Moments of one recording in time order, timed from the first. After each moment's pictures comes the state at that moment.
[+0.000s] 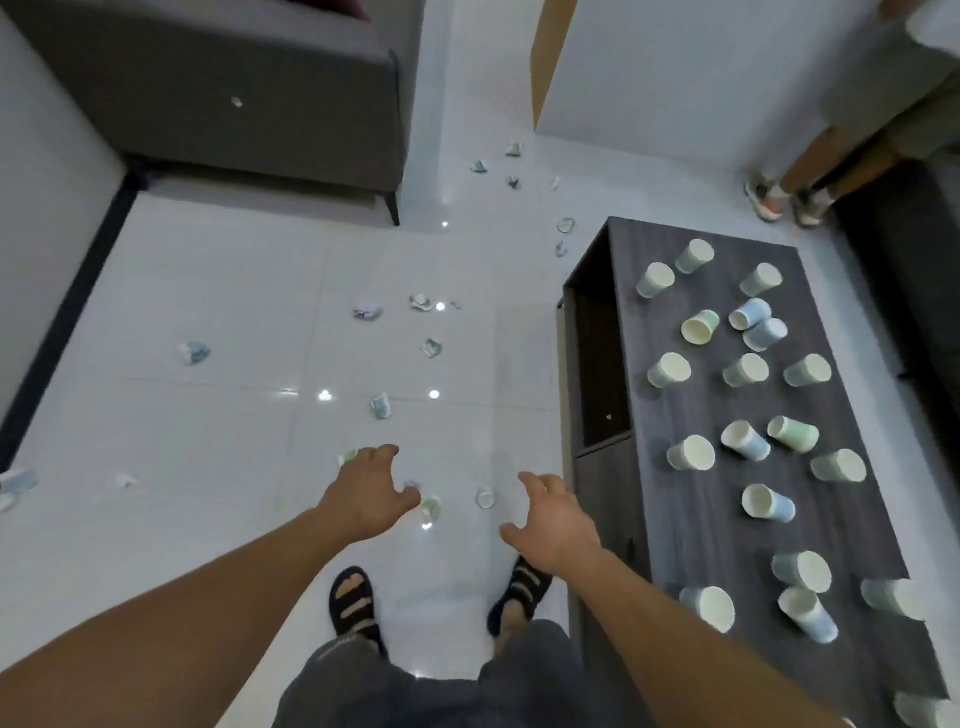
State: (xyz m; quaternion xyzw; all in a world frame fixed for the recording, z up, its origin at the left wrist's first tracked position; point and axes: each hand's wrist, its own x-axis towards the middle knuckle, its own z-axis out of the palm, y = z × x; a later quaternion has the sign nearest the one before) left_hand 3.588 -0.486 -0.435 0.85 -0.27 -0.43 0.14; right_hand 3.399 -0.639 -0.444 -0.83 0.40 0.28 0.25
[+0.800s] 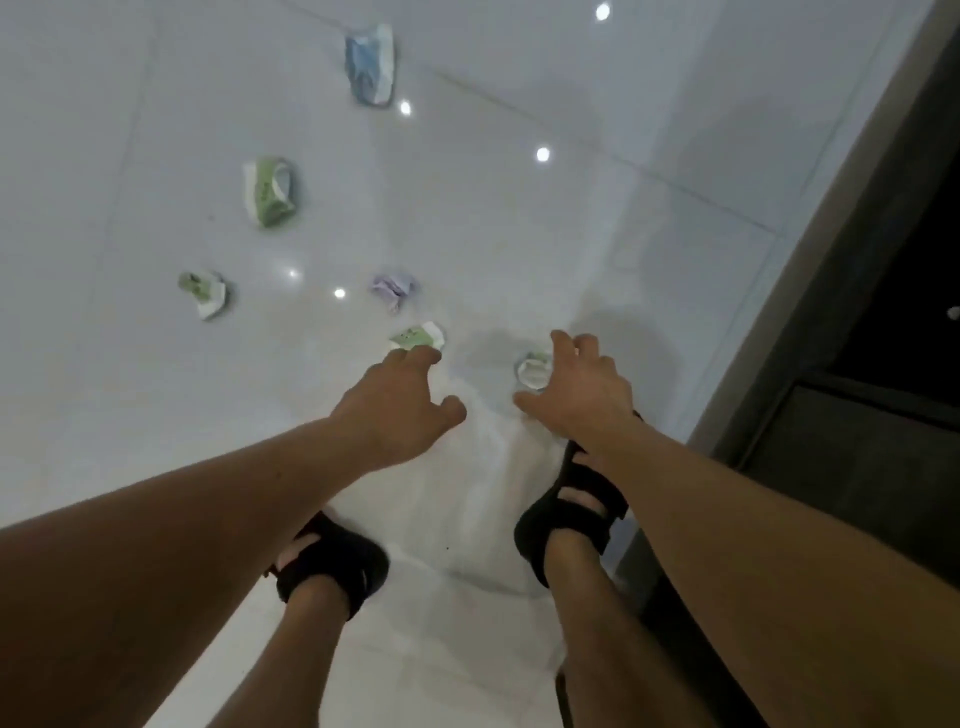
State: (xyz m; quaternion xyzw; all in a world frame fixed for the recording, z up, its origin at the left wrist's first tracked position) left_hand 3.506 -0.607 -0.975 0.85 -0.08 -0.51 0.11; right_hand 3.416 -0.789 -1.054 -0.86 0.24 0.41 0.20
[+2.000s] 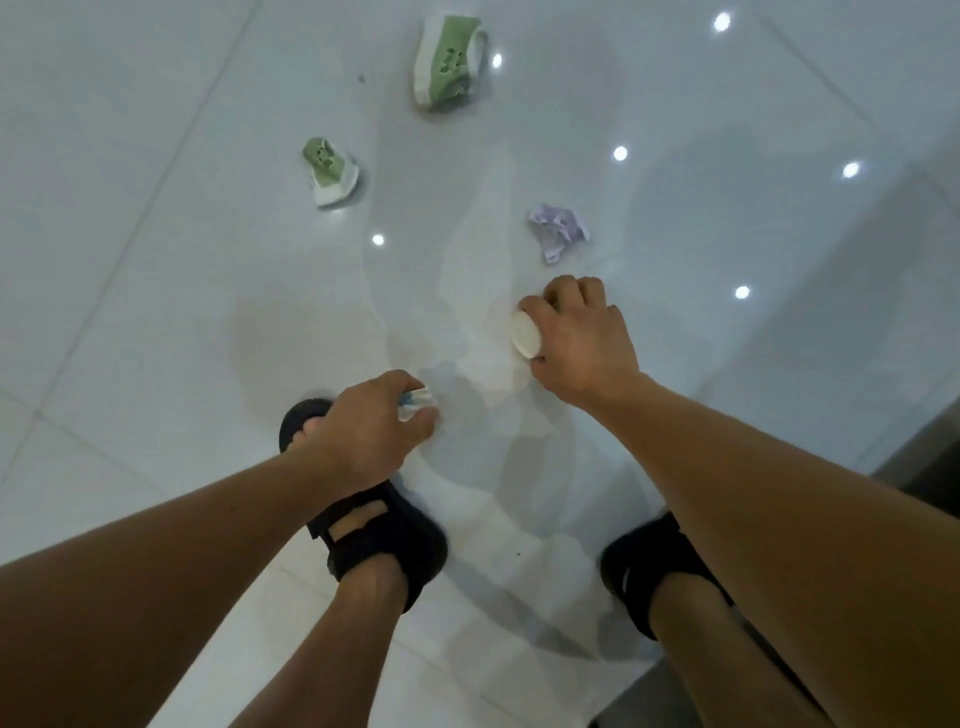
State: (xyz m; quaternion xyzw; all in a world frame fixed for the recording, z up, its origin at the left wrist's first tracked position) left_hand 3.456 -0.418 -1.066 0.85 0.08 -0.48 0.22; right_hand 3.467 -0.645 -1.150 -0.94 -0.06 0.31 0.10
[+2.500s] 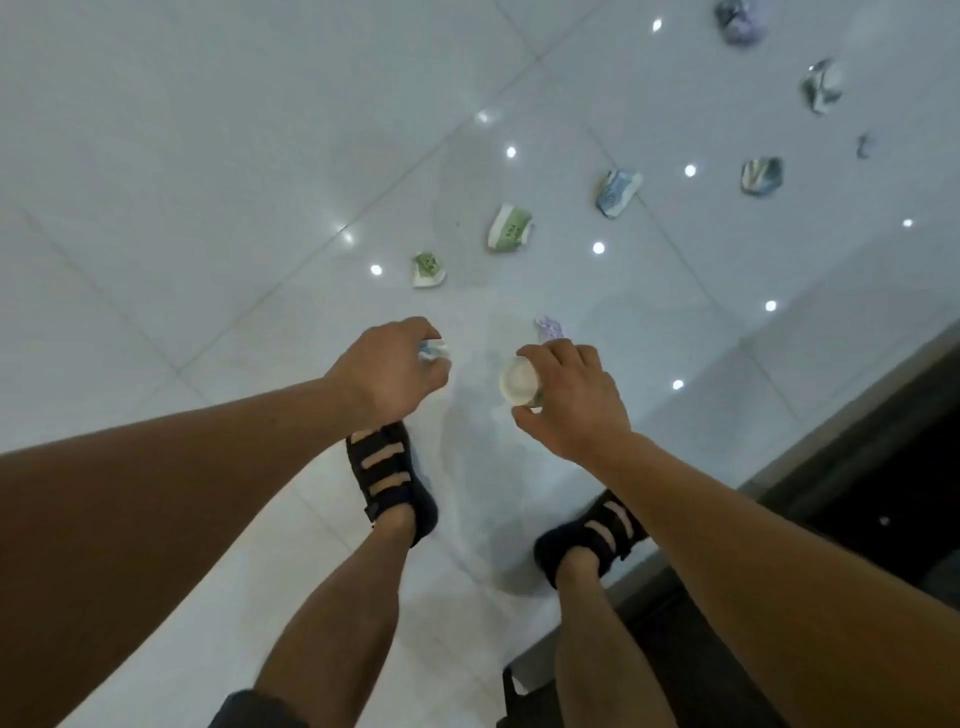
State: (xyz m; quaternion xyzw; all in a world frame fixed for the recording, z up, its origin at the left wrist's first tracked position) left_hand 3.547 -0.384 -0.849 0.87 0.07 -0.39 0.31; right_hand 3.516 -0.605 -0.893 -0.94 -0.09 0.31 0.15
